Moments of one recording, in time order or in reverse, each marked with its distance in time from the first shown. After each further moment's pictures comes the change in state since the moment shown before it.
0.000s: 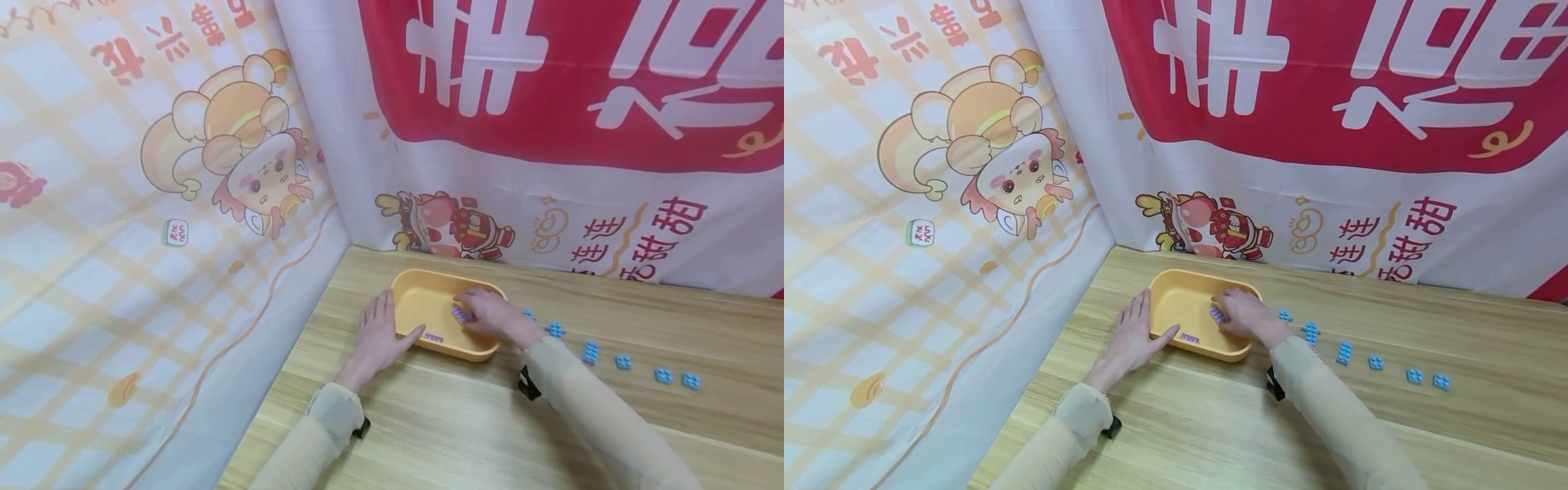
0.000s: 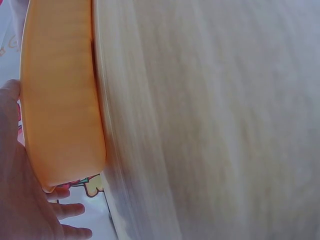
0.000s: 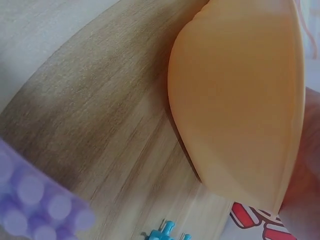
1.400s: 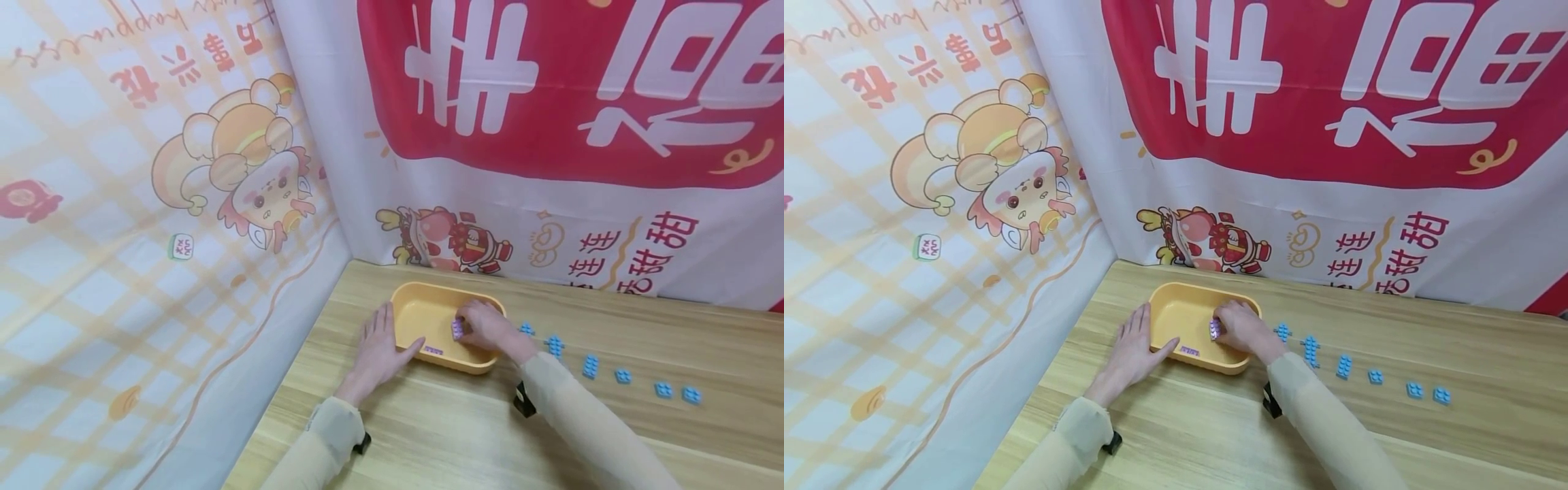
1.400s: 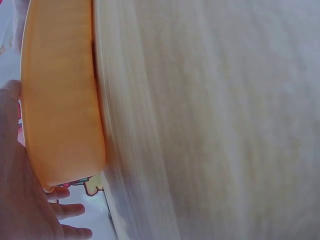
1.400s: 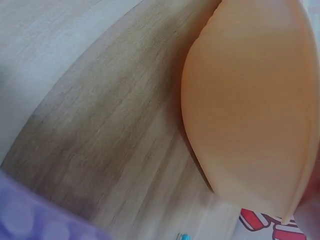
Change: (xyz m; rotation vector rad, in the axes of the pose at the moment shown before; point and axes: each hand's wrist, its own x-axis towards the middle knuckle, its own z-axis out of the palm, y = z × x) left_hand -0.004 0.003 0.001 -0.021 0.032 0.003; right_hand 0.002 -0.002 0.008 0.018 0.093 0.011
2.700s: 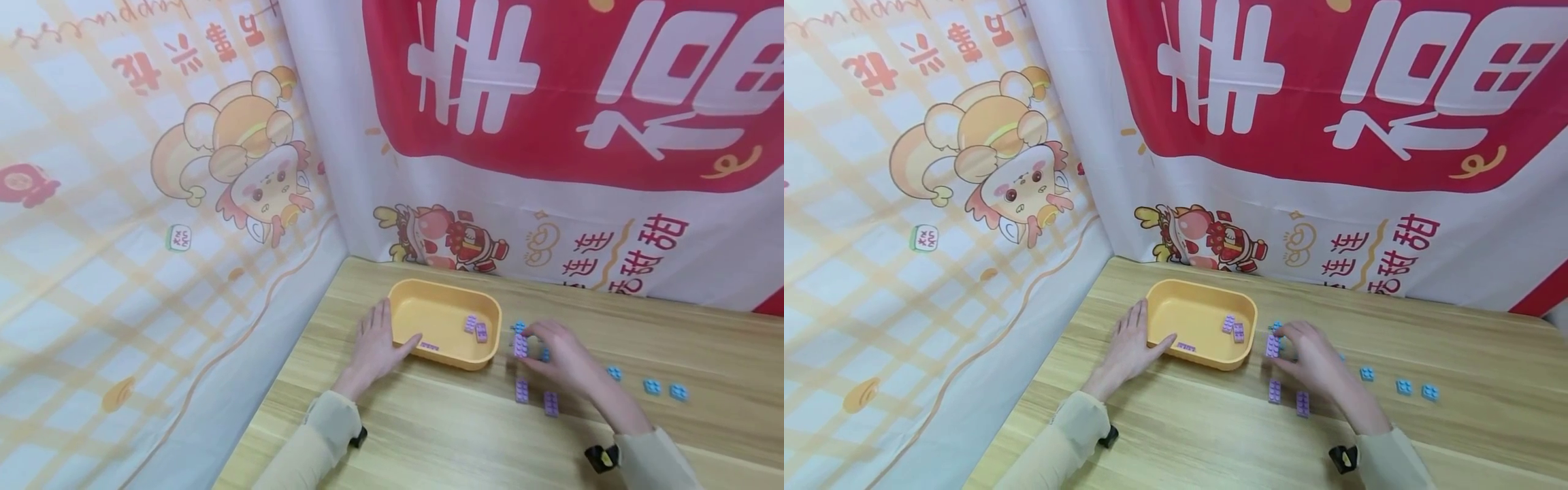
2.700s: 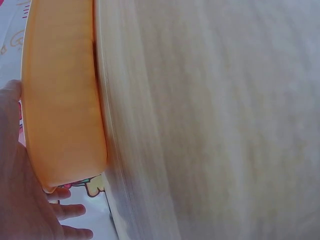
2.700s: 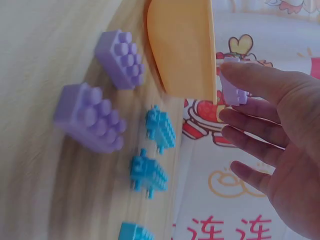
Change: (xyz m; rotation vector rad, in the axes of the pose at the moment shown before) left_hand 0.001 -0.002 -0.002 -0.006 -0.014 0.013; right_hand -0.143 0.027 -0.041 0.103 0.270 0.065
